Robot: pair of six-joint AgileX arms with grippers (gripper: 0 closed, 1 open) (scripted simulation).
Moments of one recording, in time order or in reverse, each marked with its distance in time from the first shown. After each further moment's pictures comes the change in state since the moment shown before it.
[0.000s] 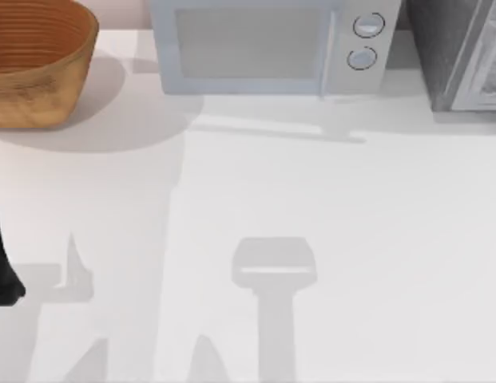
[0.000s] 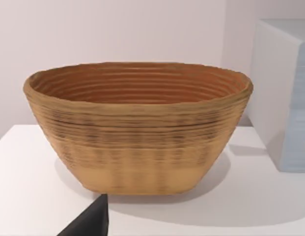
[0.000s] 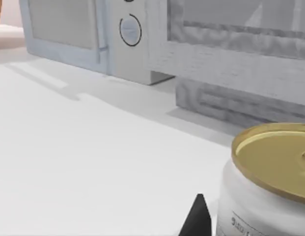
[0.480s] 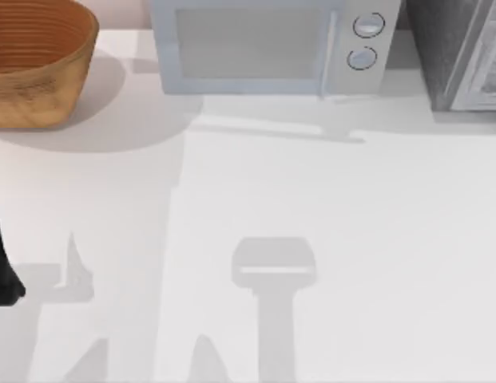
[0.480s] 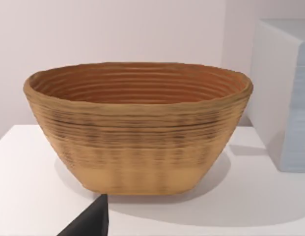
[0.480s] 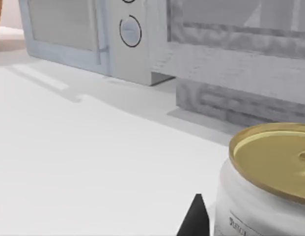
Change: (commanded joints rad) left arm 0.000 0.000 0.000 0.000 0.000 0.000; right arm 0.000 0.000 0.000 0.000 0.000 0.000
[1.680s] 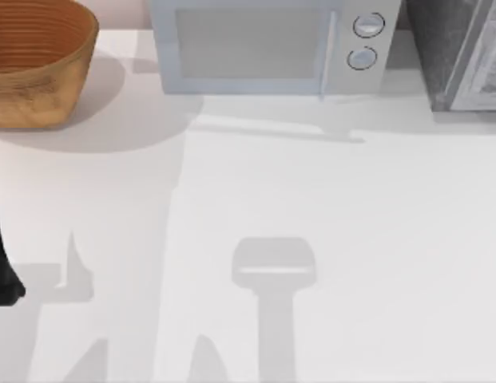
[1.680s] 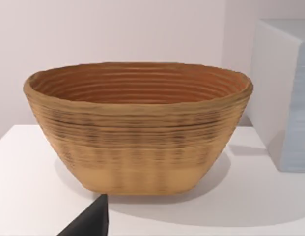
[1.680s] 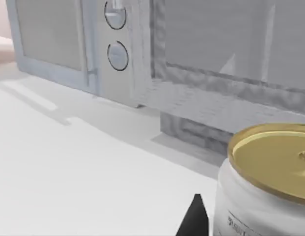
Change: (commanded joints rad) left arm 0.000 0.000 0.000 0.000 0.000 0.000; right arm -0.040 -0.101 -0.022 0.142 -0.039 0.197
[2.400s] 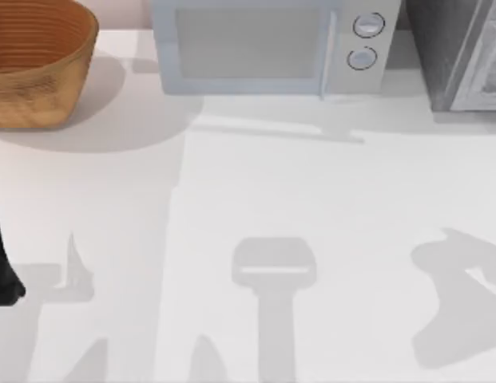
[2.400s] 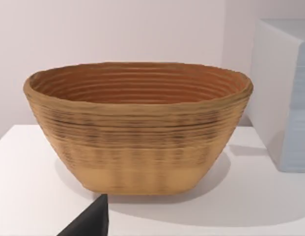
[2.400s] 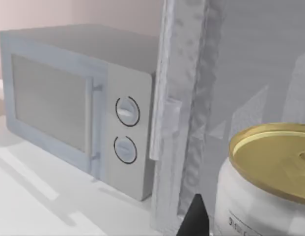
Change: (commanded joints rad) left arm 0.000 0.000 0.000 0.000 0.000 0.000; right arm 0.173 -0.559 -0.146 -0.276 0.297 0.072
